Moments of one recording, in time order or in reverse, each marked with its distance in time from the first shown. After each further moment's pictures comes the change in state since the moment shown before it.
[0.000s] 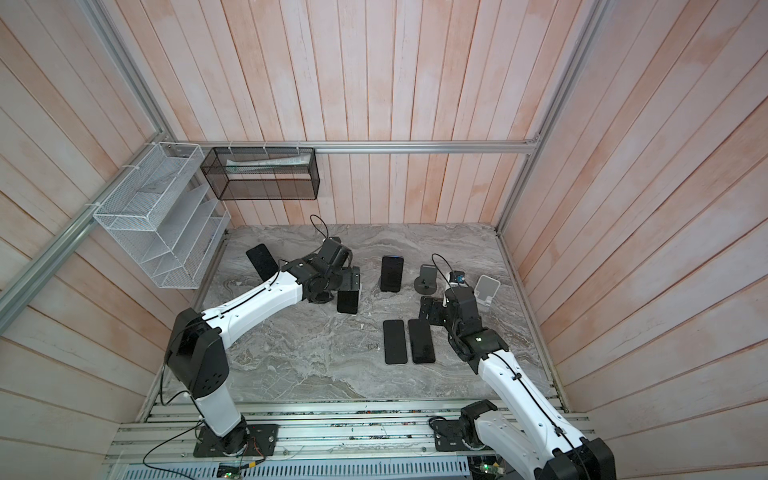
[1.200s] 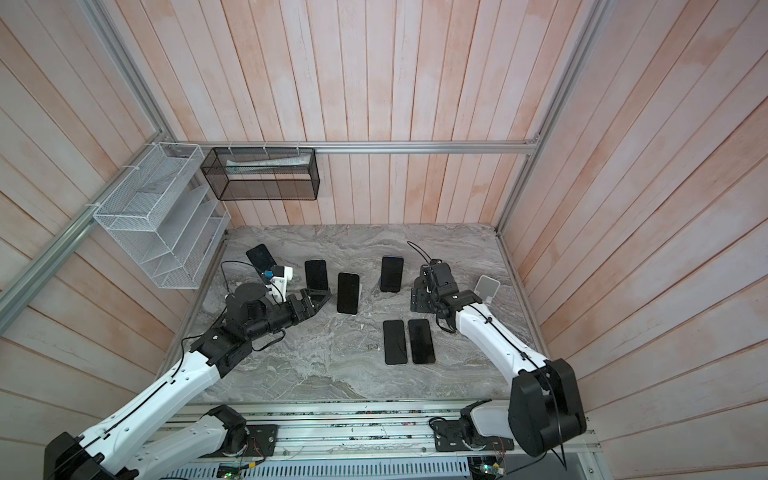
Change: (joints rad) left arm 0.146 -0.842 -0.762 0.498 0.561 -0.345; right arm 0.033 0.354 0.292 -0.225 0.026 -0.010
